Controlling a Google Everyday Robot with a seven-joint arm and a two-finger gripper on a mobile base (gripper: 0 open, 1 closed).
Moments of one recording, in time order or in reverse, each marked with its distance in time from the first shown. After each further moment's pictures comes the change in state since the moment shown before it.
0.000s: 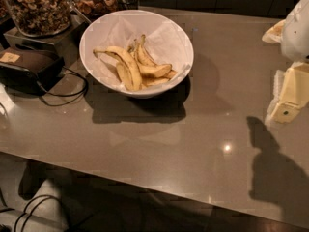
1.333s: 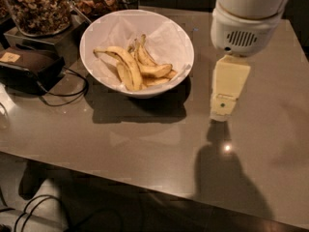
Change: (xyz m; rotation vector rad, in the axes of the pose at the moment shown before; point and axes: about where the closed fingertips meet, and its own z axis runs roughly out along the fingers) arm -0.071 0.009 0.011 0.007 0.230 0.050
